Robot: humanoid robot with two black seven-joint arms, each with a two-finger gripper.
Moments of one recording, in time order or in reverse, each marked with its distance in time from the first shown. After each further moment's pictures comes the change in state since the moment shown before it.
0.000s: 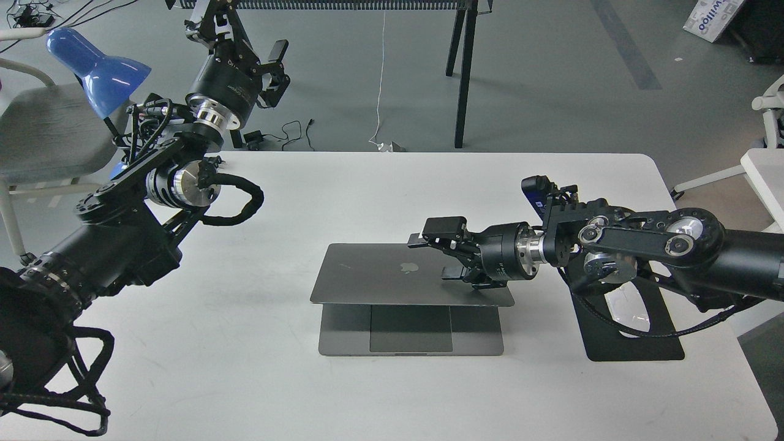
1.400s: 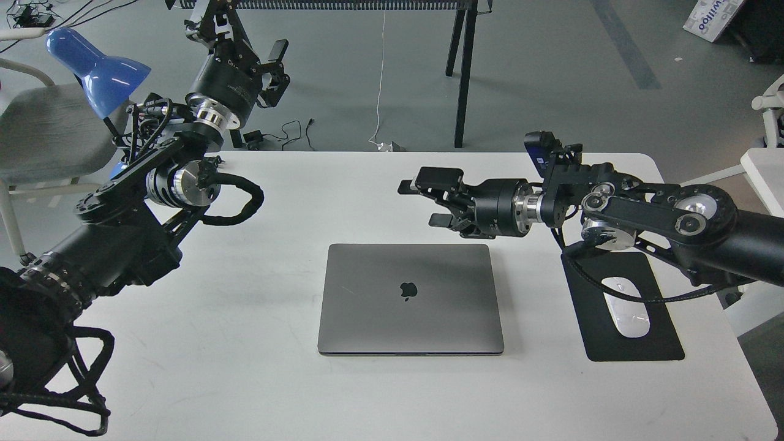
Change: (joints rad) left arm 0.000 0.000 0.000 0.000 0.000 0.000 0.000; right arm 0.016 -0.052 0.392 -0.039 -0.107 -0.030 -0.006
